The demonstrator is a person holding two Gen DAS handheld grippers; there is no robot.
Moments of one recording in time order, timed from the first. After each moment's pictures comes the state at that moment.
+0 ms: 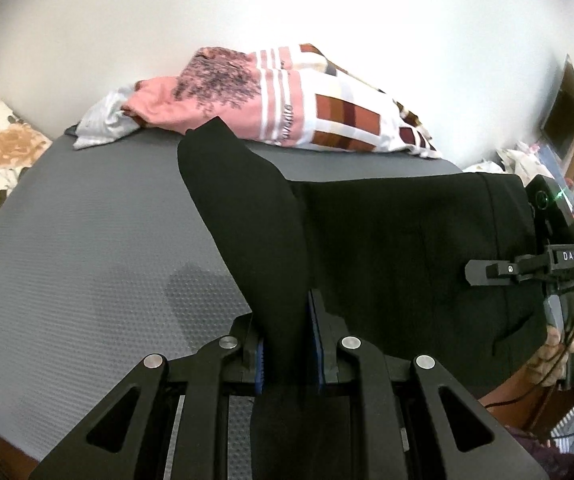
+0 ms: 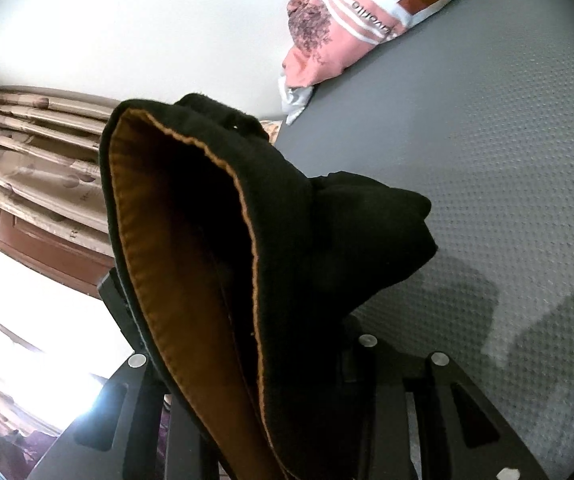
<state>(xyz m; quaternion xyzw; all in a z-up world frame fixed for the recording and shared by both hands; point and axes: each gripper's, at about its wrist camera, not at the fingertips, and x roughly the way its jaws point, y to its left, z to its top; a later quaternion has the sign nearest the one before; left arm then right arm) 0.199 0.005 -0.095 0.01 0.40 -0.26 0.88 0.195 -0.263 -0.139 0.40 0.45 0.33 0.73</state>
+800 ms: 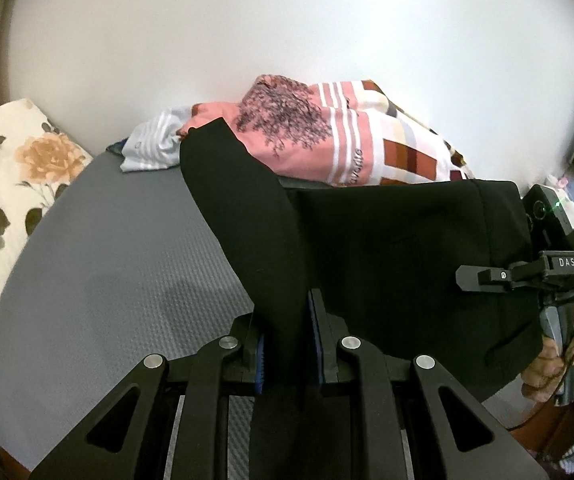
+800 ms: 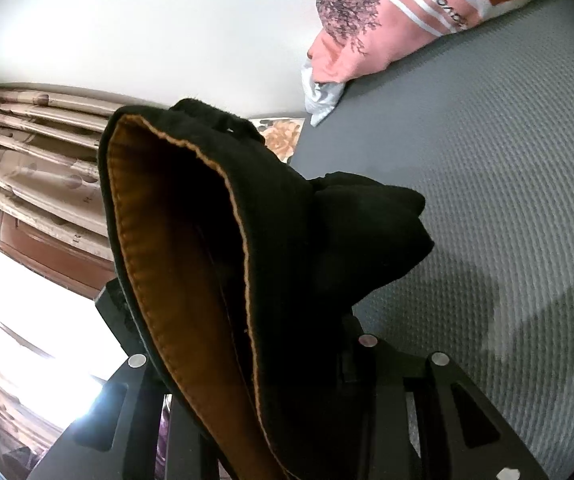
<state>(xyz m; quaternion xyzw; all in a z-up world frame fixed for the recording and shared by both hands) 0.263 0.062 -0.082 -0.01 0.38 -0.21 0.90 0.271 -0.207 -0.129 0.40 0.45 0.36 0.72</state>
